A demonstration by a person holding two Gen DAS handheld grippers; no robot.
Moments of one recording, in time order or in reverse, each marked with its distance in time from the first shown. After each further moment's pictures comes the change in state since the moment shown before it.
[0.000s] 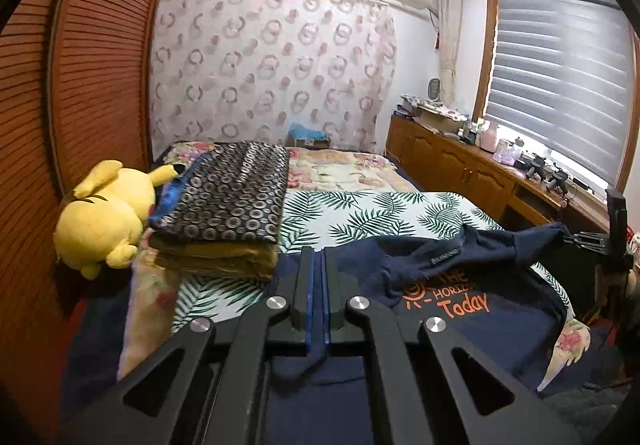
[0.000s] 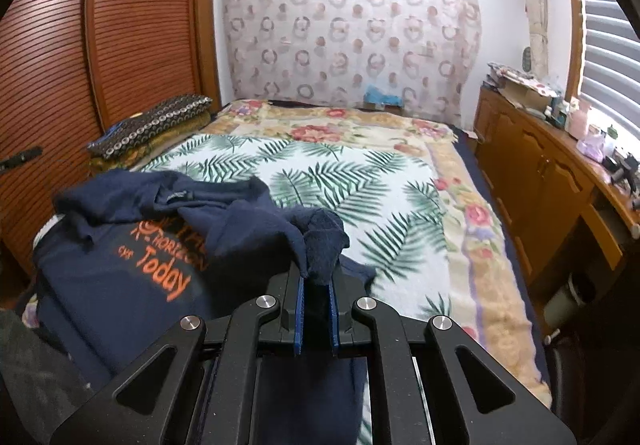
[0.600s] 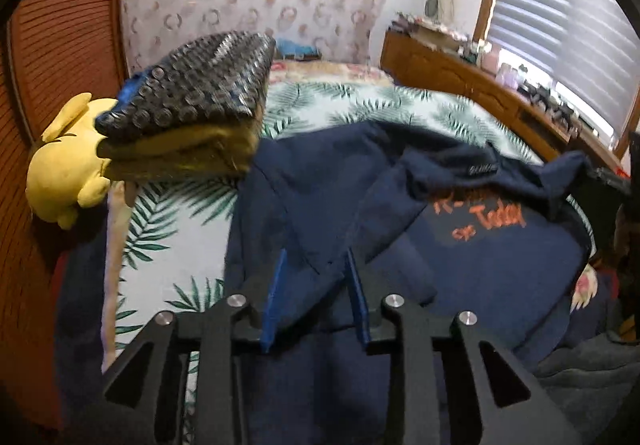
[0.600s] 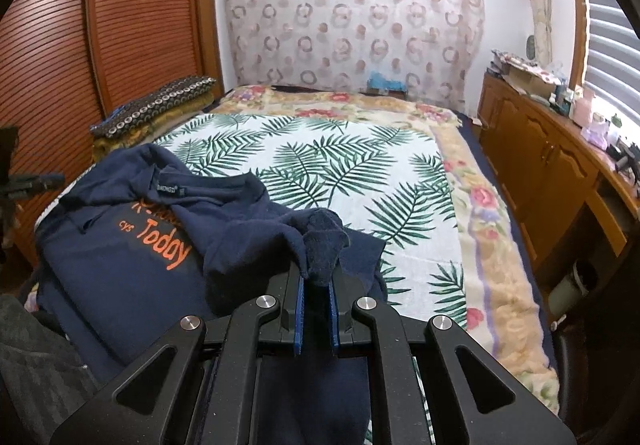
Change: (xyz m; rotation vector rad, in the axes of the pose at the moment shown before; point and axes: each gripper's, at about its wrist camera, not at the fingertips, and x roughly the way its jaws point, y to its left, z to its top) left arm 0.092 0.002 -0.066 0.050 0.330 -0.028; right arm 0.015 0.000 -0.024 0.017 0.042 0.018
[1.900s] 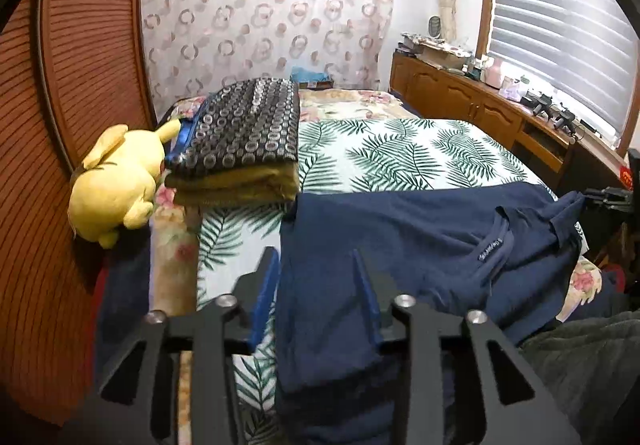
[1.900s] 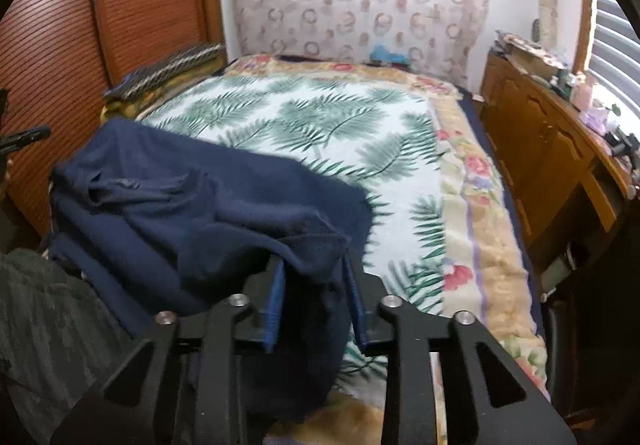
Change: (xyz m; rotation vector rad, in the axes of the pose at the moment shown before) left arm -0.096 0.009 0.001 0.031 -0.106 0.067; right arm -0.050 -0.009 -0.033 -0.017 0.102 -0.005
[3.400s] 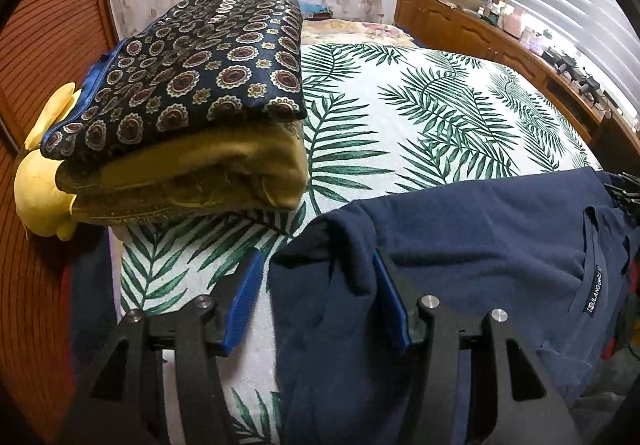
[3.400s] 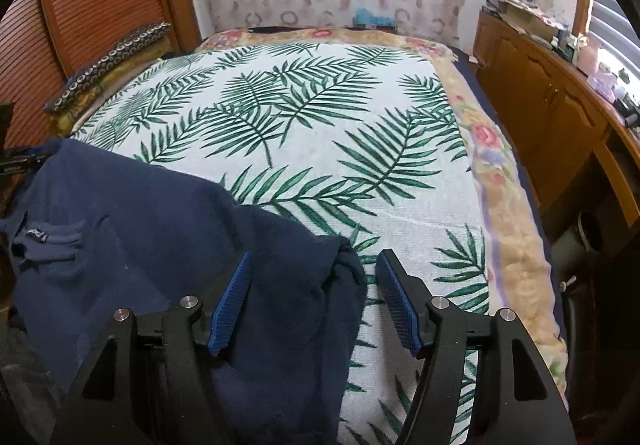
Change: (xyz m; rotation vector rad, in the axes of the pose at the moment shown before) left arm 0.174 0.024 0.025 -0.001 0.258 -0.028; right arm 0.120 -0.027 0.035 0.077 0.129 0.003
